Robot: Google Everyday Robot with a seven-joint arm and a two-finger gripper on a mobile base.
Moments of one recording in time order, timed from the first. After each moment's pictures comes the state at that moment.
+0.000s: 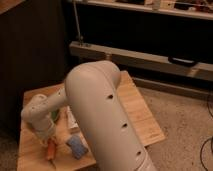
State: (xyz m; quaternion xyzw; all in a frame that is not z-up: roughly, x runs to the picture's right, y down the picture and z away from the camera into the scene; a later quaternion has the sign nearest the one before) arm -0.307 0.282 0.770 -0.37 0.23 0.50 0.75
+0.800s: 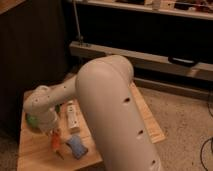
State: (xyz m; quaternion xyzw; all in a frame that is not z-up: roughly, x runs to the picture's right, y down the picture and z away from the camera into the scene) arm -0.270 0.215 0.743 -0.34 0.21 0.53 0.75
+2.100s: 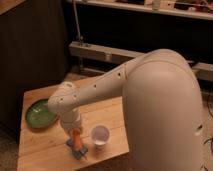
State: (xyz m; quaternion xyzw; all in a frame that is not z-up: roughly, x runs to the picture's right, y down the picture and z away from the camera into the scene) arm -0.162 0.213 0.713 -0.31 0.22 0.54 0.75
